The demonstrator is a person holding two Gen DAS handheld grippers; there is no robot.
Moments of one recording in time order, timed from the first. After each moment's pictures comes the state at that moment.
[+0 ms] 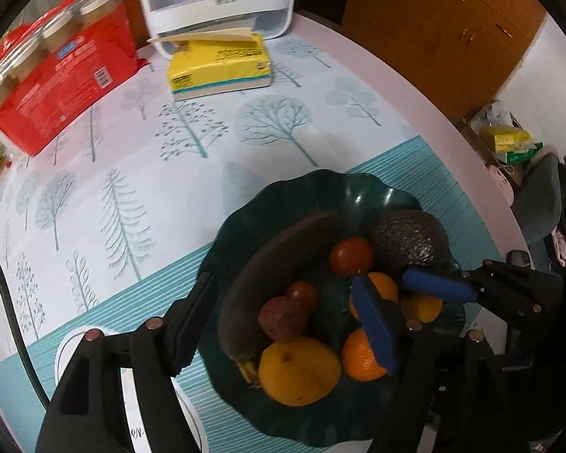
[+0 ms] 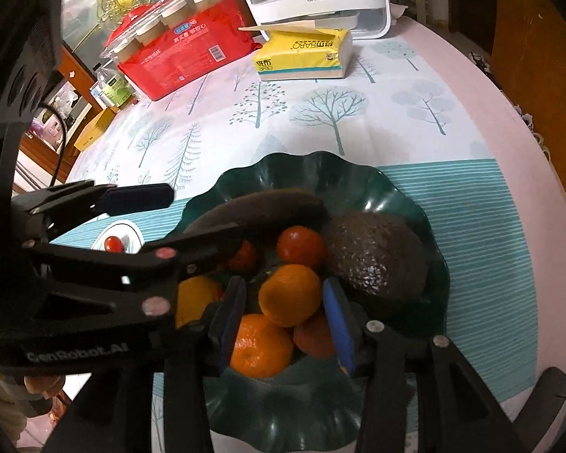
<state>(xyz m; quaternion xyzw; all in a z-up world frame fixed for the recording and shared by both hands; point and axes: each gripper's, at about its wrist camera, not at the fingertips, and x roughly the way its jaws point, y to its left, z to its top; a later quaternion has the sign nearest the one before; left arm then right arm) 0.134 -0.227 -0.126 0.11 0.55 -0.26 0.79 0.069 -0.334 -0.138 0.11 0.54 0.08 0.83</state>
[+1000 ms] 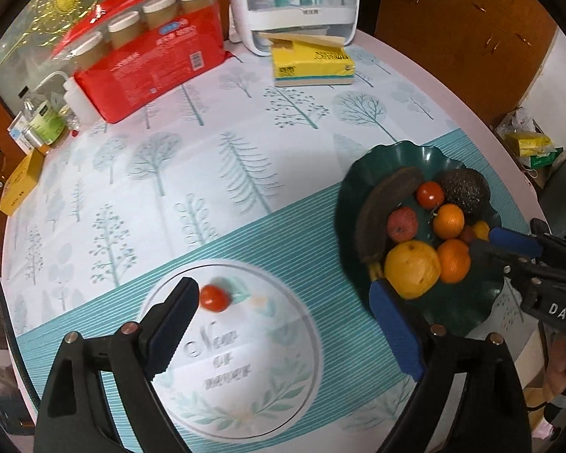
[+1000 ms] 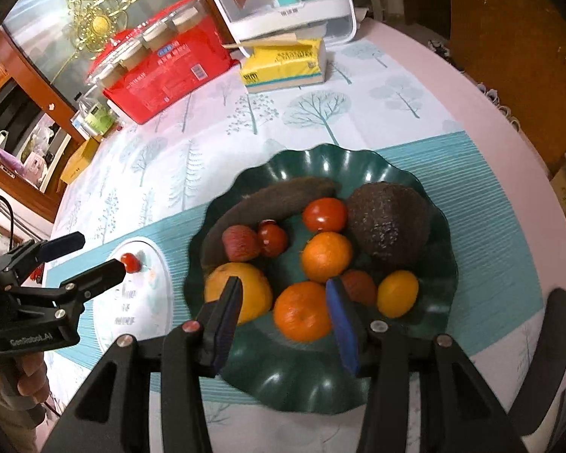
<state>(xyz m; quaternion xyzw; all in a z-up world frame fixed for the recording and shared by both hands) 0.104 -0.087 -0.094 0.13 0.53 -0.21 0.81 0.031 -0.294 -0.105 0.14 0.52 -0.01 0.84</state>
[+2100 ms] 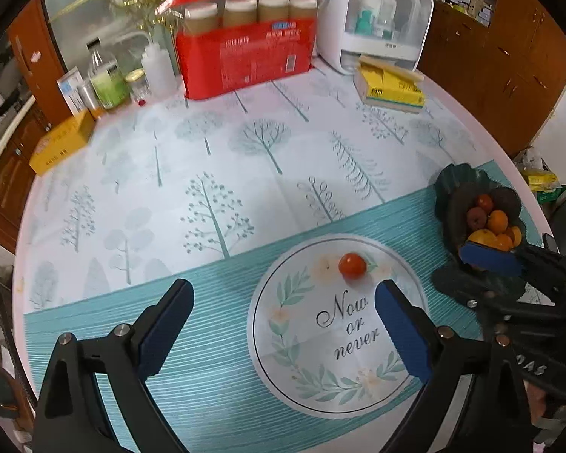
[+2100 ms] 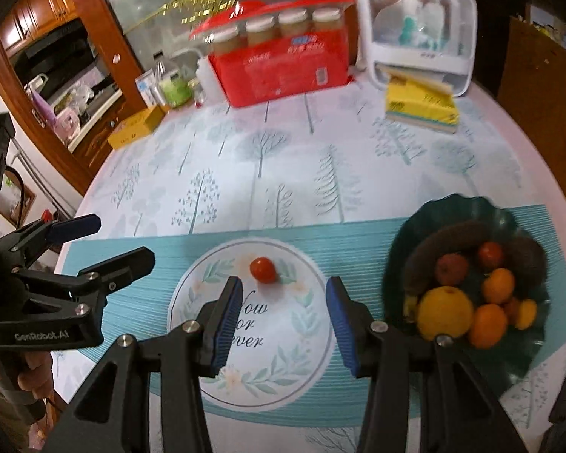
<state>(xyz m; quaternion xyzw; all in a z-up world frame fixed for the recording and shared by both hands) 0.118 0.068 -0.100 0.07 0.51 -0.18 0.84 0.065 -0.105 -0.096 0.06 0.50 0.06 0.86</state>
